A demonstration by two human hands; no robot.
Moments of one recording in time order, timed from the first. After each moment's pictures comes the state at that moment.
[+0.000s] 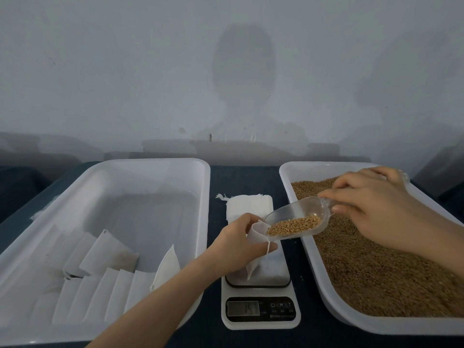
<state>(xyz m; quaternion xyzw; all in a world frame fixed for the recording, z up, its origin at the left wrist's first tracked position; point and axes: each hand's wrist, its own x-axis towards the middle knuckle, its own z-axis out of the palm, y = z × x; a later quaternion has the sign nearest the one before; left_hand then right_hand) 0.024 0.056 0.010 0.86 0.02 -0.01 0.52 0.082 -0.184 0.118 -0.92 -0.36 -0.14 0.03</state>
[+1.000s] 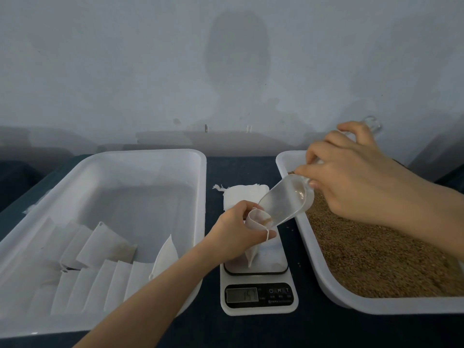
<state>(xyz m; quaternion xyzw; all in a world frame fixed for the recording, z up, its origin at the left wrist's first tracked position) 0.022 0.055 0.017 0.85 0.03 0.00 0.53 0.061 -0.142 0.148 -0.86 -0.41 -0.26 -0.14</state>
